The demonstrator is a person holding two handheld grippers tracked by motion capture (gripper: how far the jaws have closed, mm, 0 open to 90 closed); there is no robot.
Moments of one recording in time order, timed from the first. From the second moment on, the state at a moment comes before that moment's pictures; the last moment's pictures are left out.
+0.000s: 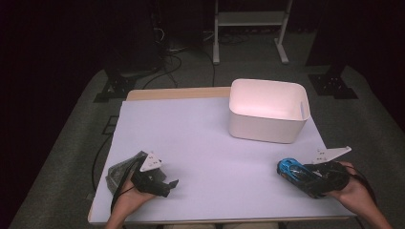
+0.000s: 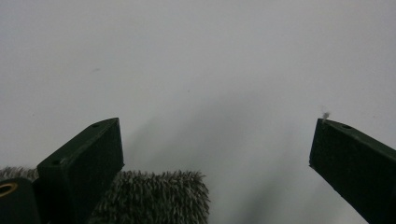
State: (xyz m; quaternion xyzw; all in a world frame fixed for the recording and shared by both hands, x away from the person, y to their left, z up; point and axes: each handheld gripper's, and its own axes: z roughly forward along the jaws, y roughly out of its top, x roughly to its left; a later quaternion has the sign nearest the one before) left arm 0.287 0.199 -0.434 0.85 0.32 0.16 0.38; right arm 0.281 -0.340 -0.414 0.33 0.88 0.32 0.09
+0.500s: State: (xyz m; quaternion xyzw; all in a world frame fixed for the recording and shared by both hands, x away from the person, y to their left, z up) left arm 0.287 0.204 -0.431 0.85 0.32 0.16 0.38; right arm 0.286 -0.246 -0.349 0.19 0.91 0.35 0.07
